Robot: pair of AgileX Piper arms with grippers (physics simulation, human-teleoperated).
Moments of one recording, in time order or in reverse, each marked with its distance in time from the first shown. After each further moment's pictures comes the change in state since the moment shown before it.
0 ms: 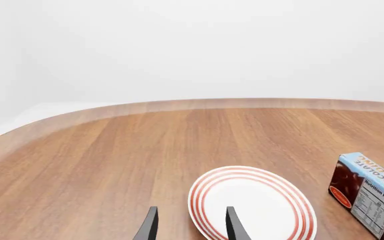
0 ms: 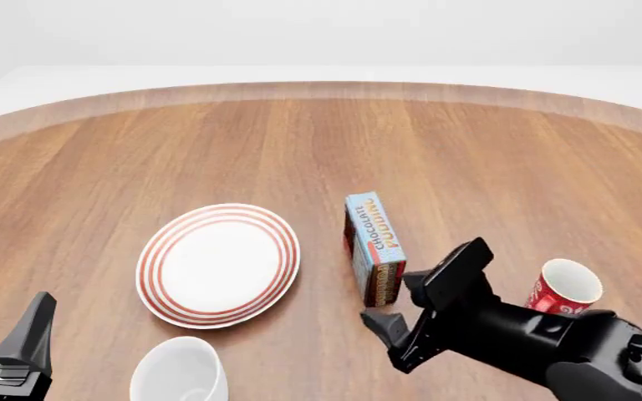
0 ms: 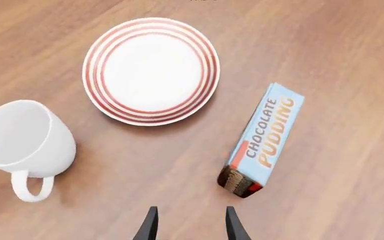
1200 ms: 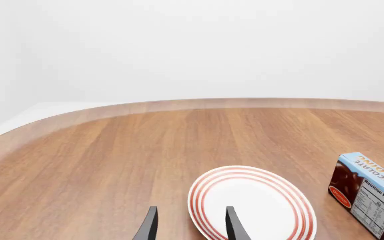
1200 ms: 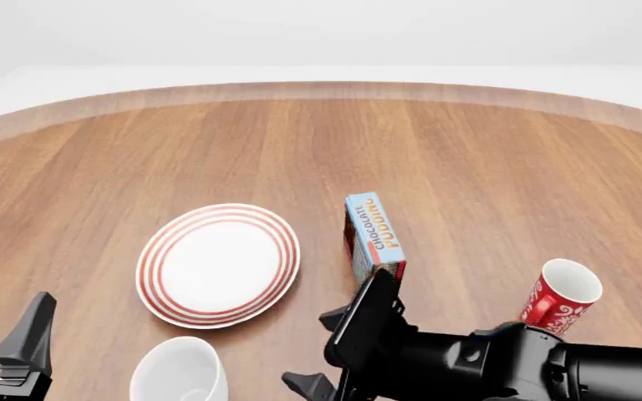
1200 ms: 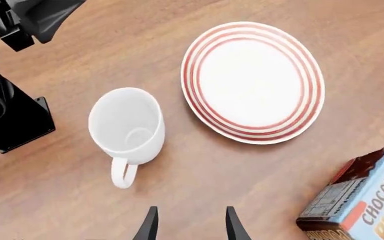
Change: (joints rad) left arm 0.000 0.000 0.000 0.000 0.000; right arm 0.315 0.145 -0.140 0.044 0.008
